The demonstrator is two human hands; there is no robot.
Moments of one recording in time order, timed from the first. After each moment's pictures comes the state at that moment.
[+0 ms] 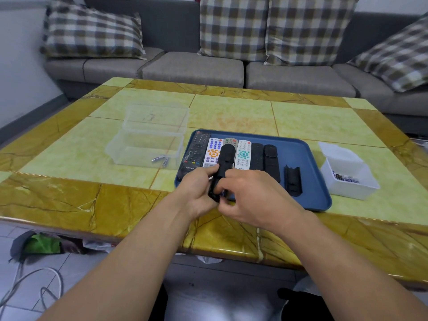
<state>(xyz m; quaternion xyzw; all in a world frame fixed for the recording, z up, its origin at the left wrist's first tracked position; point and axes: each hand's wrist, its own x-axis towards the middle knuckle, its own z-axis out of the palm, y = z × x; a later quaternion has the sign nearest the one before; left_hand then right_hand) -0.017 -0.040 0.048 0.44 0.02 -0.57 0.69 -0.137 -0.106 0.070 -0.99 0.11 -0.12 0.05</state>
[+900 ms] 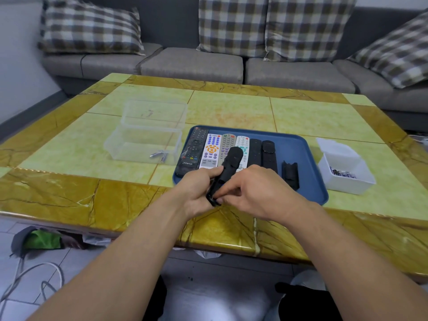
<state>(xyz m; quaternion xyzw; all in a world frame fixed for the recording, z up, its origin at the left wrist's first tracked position) -0.028 -0.034 0.050 0.48 -0.03 -0.57 0.66 -0.144 -0.120 0.077 -0.98 0.15 -0.02 0.14</state>
